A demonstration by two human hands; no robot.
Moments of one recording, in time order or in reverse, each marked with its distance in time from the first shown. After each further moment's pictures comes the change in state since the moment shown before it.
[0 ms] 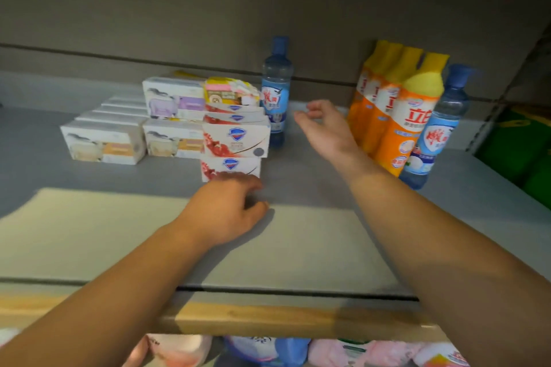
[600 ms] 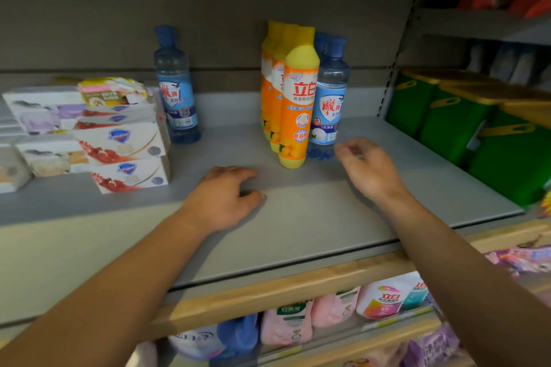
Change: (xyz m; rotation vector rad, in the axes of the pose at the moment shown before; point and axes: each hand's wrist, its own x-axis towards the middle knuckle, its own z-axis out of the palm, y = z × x) left_hand 0.050 0.100 0.064 0.018 -0.146 0.115; right_hand -0.115 0.115 -0.169 -0.137 0.254 0.234
